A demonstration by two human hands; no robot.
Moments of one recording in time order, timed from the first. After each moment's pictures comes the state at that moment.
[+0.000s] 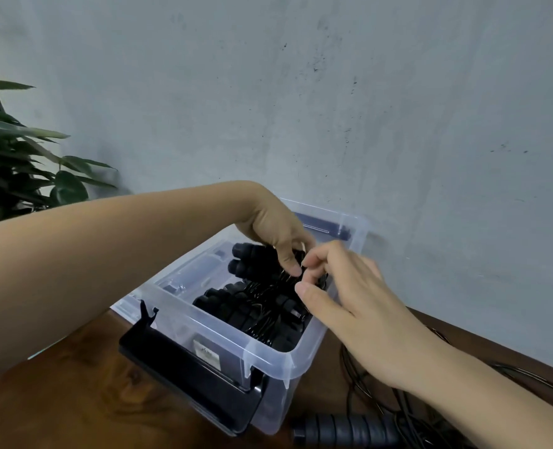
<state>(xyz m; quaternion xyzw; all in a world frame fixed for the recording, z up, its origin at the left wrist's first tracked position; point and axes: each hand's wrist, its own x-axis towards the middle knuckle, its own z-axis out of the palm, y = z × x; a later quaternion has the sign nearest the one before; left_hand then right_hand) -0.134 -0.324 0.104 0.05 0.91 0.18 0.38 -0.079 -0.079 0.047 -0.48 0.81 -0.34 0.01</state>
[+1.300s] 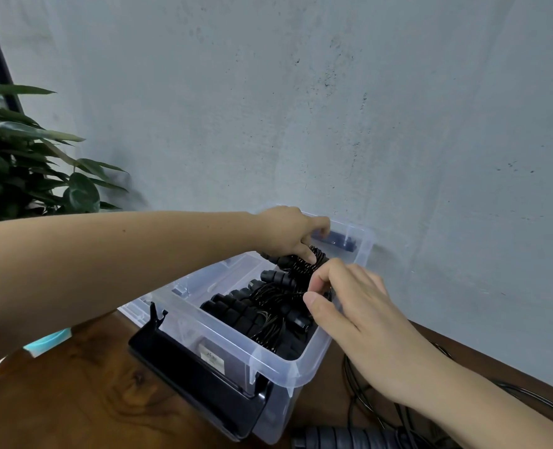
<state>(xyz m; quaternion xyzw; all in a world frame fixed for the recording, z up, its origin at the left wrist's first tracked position) -0.162 -0.338 0.068 0.08 1.00 0.00 -0.02 -0.078 -0.078 0.047 -0.47 0.82 -0.32 0.01</state>
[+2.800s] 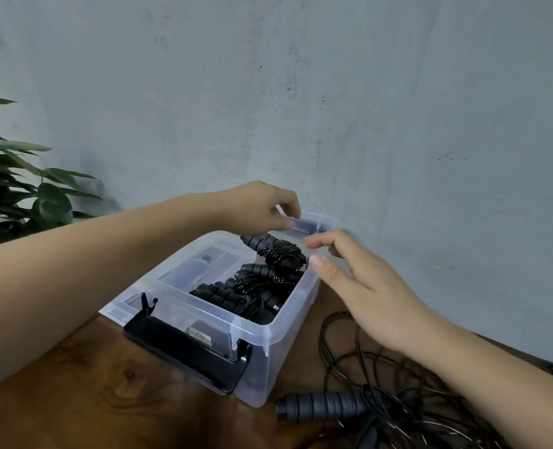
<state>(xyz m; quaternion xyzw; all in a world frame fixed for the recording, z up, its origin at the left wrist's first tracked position) -0.096 -0.314 0.126 0.07 0.98 0.15 -0.08 -0.089 -0.045 0.067 -0.45 0.79 -0.41 0.00</state>
